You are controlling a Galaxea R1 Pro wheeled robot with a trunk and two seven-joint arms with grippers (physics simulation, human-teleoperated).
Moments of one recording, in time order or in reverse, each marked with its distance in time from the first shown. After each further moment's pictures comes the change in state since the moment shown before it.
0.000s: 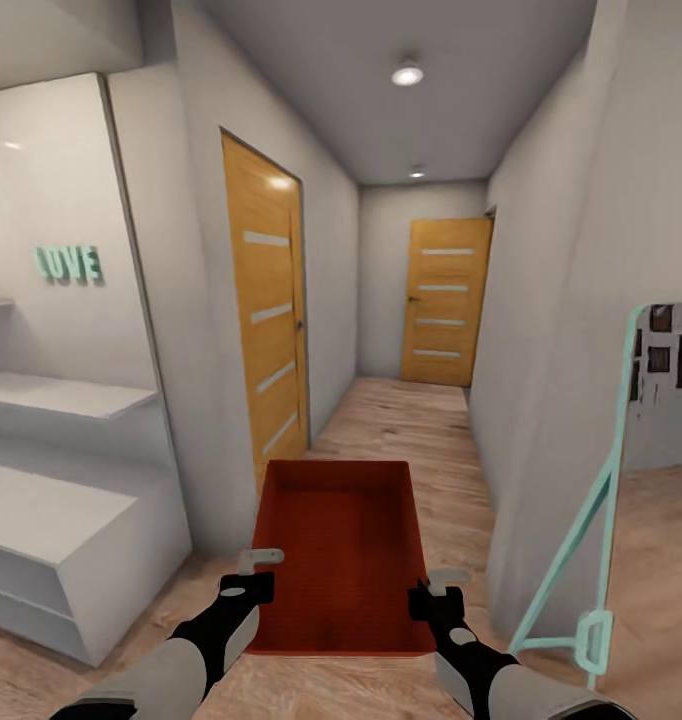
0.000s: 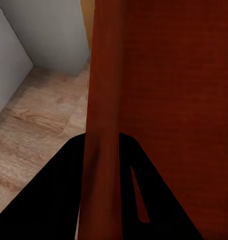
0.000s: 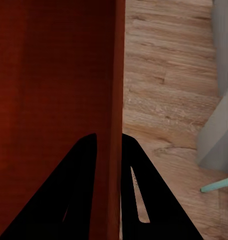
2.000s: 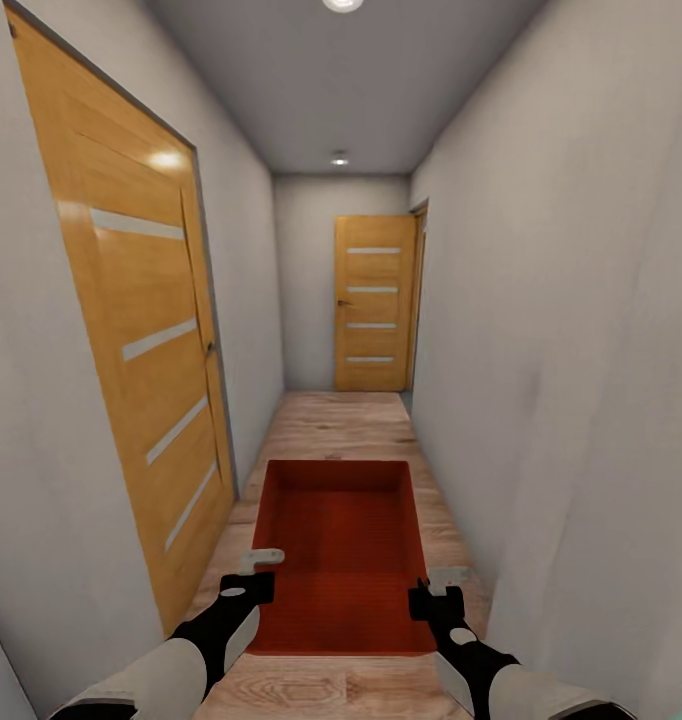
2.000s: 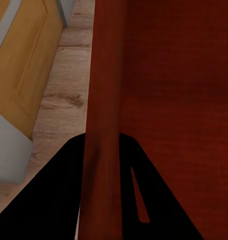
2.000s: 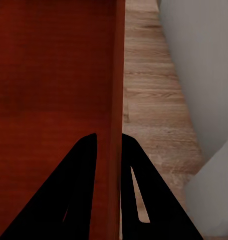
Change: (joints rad) left arm 0.000 -0.001 0.001 0.000 0.000 0.000 0.001; right arm -0.001 -0.001 -0.003 0.001 0.004 0.000 0.001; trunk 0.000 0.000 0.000
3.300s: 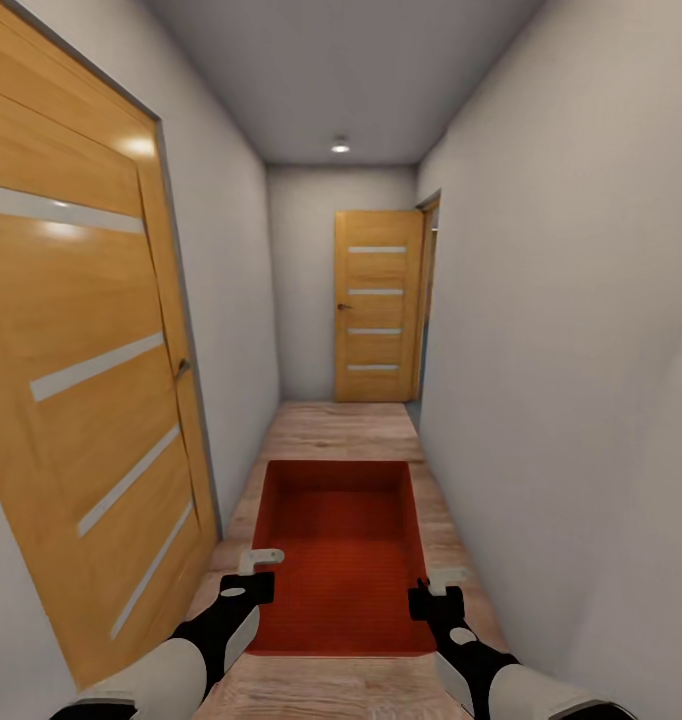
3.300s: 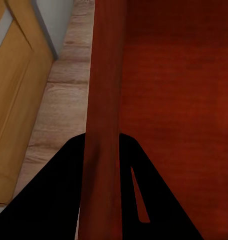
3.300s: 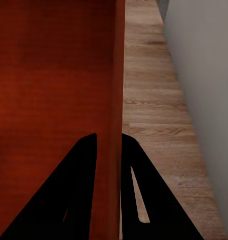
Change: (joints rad) left arm 0.000 0.000 0.000 0.001 0.001 0.000 0.000; right arm 0.000 0.000 -0.001 0.000 0.001 0.001 0.000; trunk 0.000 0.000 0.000
